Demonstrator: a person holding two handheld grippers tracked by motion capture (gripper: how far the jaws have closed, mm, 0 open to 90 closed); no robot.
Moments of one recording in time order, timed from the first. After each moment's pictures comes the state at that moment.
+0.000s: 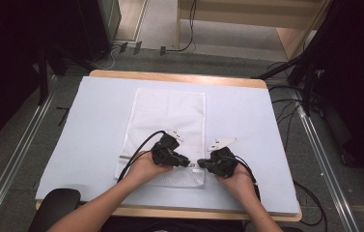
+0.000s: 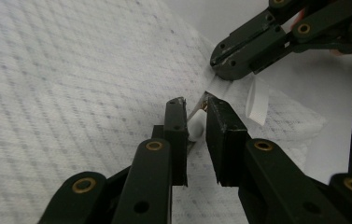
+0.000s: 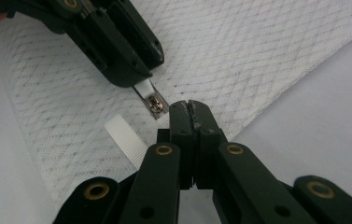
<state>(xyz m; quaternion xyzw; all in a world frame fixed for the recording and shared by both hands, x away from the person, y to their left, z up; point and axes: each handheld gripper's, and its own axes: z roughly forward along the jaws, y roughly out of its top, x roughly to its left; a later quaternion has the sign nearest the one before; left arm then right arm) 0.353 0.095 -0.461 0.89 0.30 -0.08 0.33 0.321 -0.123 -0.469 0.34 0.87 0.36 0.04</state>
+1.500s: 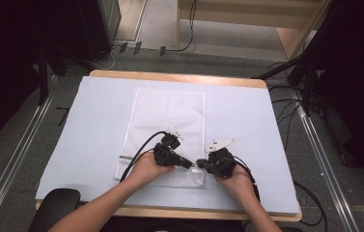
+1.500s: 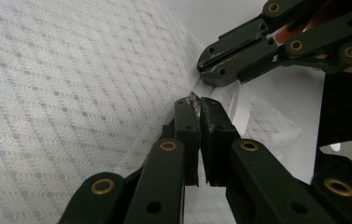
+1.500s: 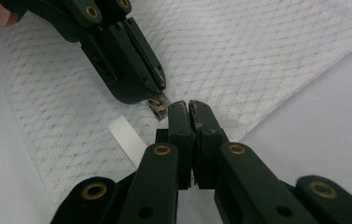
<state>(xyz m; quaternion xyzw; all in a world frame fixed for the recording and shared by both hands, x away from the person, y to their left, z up) 0.361 0.093 -0.467 0.87 0.33 -0.16 0.34 0.319 -0.118 -0.467 0.33 0.87 0.36 0.05</state>
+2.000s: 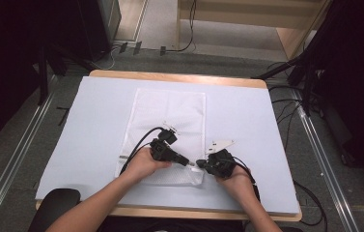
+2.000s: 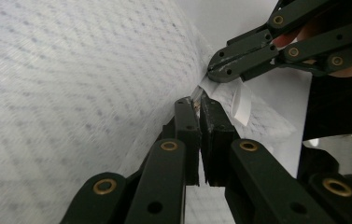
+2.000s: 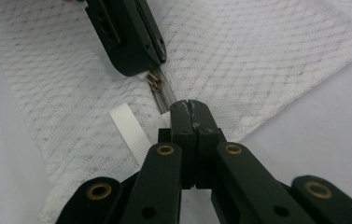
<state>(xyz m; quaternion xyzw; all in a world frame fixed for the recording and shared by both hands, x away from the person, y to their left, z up) 0.376 0.107 -0.462 0.86 0.34 -0.20 0.33 0.317 -0.118 -0.469 0.31 0.88 0.36 0.06</state>
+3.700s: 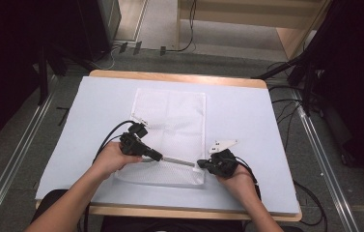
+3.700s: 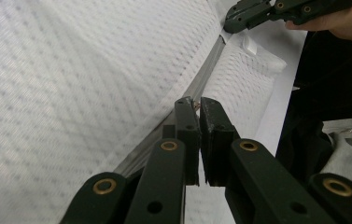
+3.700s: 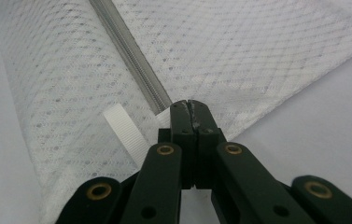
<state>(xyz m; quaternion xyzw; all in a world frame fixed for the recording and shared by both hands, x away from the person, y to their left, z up) 0.373 0.191 -0.433 0.86 0.35 -0.20 0.32 0.320 -0.126 -0.472 0.31 0.87 0.38 0.05</state>
